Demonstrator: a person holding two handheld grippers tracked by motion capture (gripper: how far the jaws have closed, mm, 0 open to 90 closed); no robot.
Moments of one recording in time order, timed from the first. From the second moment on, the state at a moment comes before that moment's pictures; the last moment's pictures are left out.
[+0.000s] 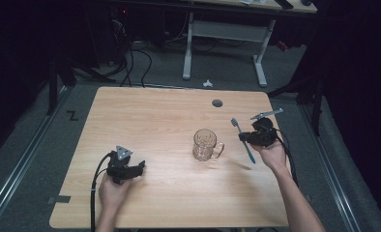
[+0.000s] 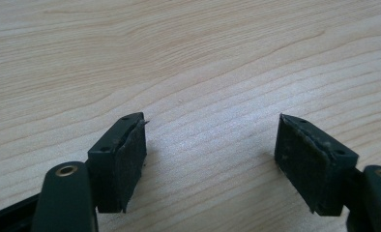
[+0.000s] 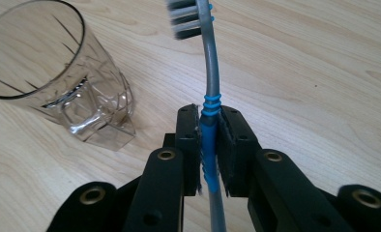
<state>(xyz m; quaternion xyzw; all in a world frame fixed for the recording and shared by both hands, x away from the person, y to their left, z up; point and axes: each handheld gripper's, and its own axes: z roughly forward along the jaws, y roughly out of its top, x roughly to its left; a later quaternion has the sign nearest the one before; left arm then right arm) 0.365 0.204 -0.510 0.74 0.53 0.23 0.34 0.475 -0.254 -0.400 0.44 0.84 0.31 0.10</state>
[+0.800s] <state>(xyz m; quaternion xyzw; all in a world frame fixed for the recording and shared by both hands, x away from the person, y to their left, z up) 0.364 0.202 -0.510 0.74 0.53 0.23 0.34 0.441 -0.251 -0.388 0.39 0.81 0.42 0.10</state>
